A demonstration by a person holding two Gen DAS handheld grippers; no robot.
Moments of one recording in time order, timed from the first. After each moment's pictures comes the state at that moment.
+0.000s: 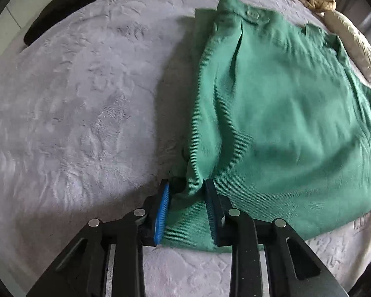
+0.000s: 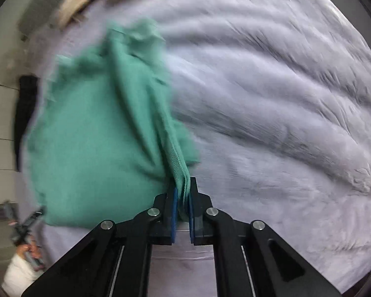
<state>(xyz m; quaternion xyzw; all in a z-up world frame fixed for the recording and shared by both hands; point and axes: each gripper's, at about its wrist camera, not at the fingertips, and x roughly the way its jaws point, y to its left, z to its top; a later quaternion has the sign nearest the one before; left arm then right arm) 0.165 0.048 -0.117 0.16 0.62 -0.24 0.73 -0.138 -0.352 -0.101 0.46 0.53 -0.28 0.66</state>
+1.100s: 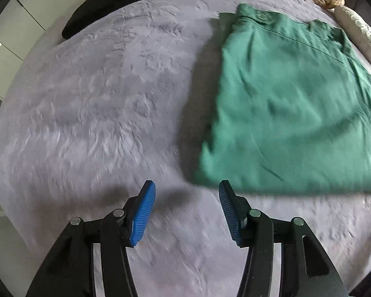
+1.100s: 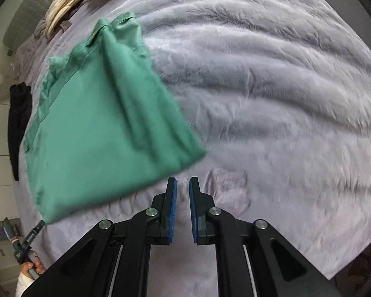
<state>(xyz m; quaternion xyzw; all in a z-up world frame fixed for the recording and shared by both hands) 0.118 0.093 -0.067 0.19 0.62 -0.18 0.74 -0.153 -0.293 -0.062 0.50 0.50 -0.29 0.65</state>
